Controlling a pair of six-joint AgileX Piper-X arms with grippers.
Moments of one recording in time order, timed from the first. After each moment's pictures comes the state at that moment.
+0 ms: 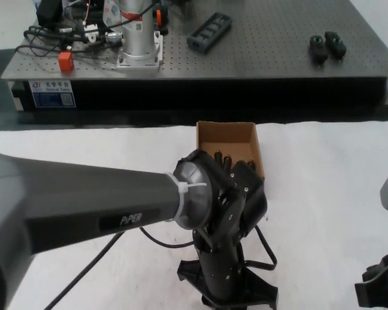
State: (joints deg) left arm -51.4 111.6 -73.6 46.7 12.7 -28.1; right arm 6.9 42.3 -33.5 57.3 3.2 3.2
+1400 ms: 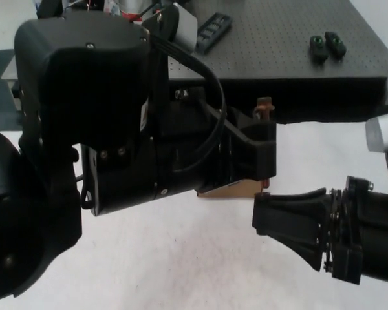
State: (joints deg) left arm -49.5 65.1 -49.2 1.2 15.1 -26.6; right arm 22.7 42.3 -22.8 -4.4 -32.0 25.8
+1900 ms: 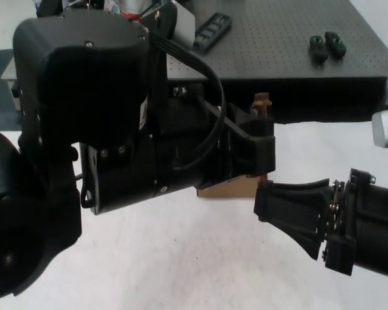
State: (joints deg) left arm -49.5 65.1 -49.2 1.0 14.0 -26.6; right arm 22.8 42.3 -22.8 -6.2 -28.9 24.2
